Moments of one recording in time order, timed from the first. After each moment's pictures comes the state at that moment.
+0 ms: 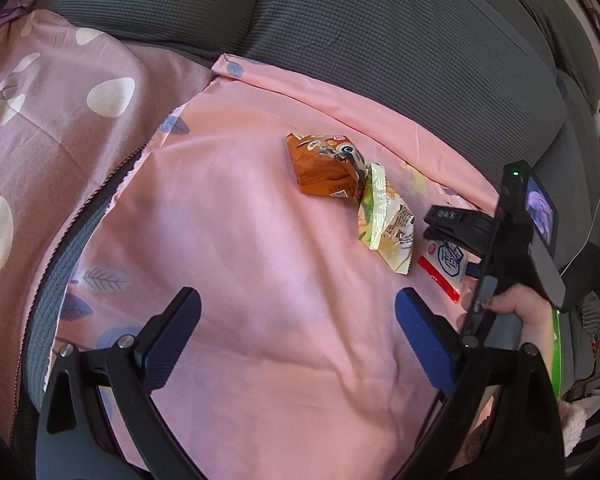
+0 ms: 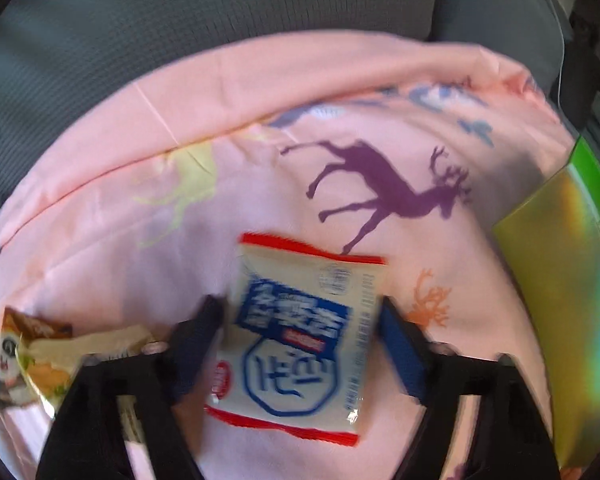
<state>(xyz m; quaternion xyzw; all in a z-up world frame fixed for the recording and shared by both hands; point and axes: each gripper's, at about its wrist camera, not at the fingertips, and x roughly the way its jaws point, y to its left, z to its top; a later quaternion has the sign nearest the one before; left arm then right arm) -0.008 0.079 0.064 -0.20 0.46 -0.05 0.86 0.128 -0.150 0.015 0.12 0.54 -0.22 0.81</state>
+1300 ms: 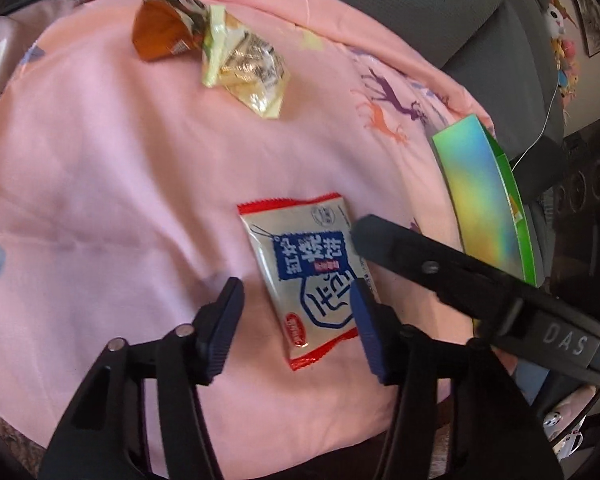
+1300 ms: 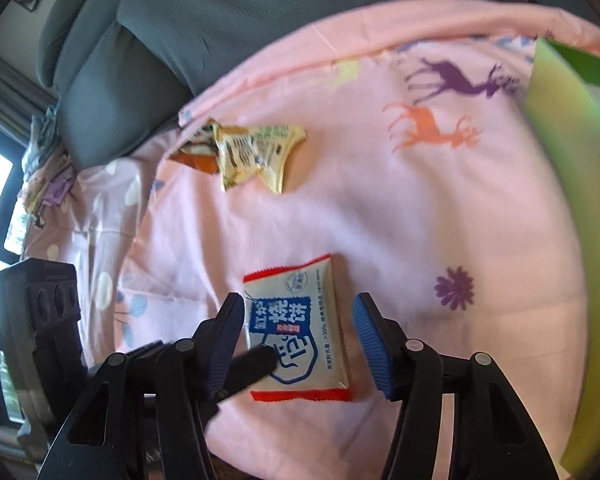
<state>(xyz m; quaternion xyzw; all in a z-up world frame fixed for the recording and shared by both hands) -0.021 -0.013 0.032 -0.15 0.58 -0.21 0.77 -0.015 -0.160 0.047 0.20 0.56 0.12 0.80</state>
